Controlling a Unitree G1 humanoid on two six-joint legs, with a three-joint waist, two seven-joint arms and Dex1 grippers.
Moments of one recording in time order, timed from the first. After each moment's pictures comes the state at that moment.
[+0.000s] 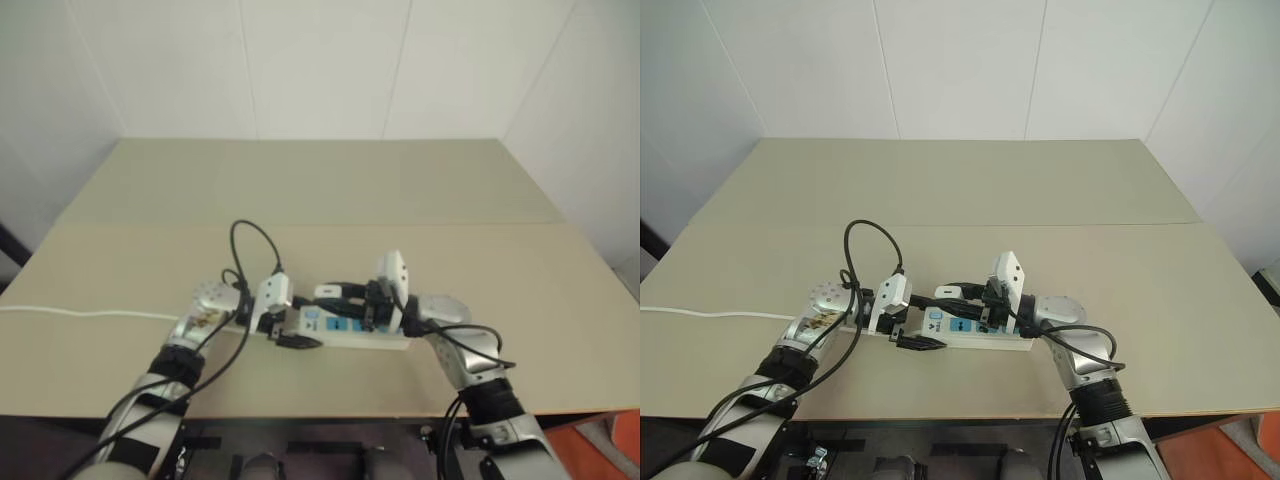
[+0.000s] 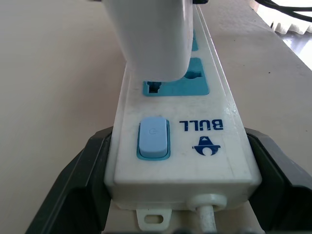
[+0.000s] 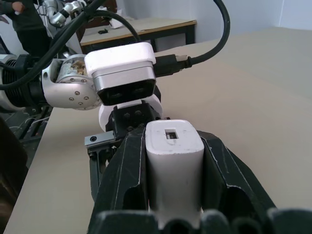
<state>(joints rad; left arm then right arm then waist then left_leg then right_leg) -0.64 0.42 -0.23 0.56 -0.15 -0.11 -1.41 -0.47 -0.29 0.14 0.11 0.37 0.19 1.08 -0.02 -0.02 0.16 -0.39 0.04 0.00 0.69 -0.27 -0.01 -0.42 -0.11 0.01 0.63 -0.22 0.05</state>
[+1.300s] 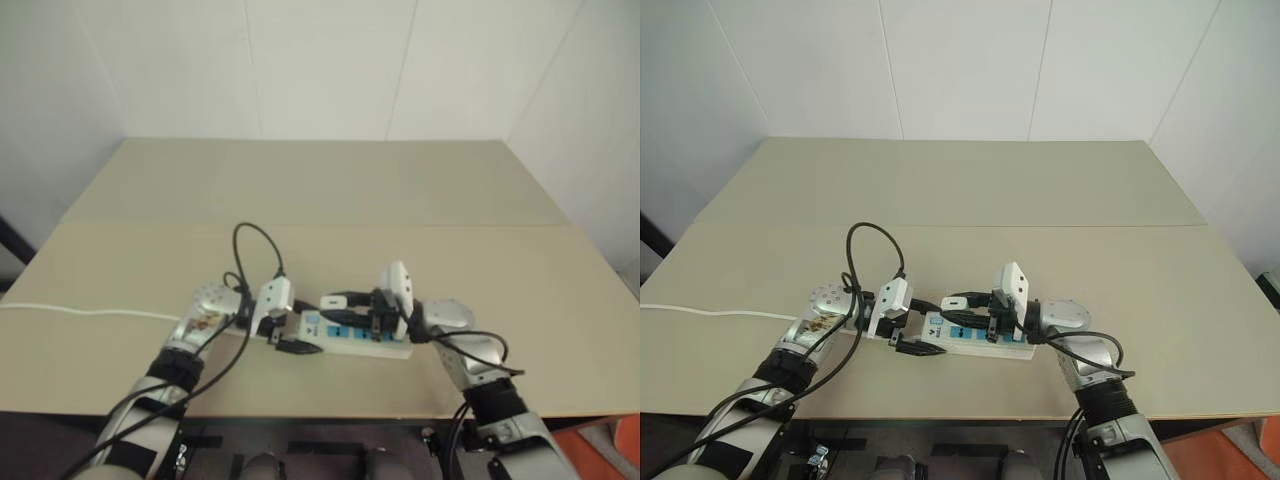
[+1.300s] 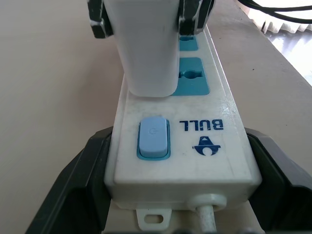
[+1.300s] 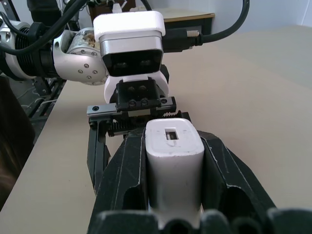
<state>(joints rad) -0.63 0.43 -0.26 0.52 -0.16 -0.09 -1.42 -0.47 -0.35 0.17 0.21 0.36 0.05 1.15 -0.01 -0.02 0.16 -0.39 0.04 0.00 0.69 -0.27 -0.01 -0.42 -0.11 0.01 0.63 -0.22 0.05</state>
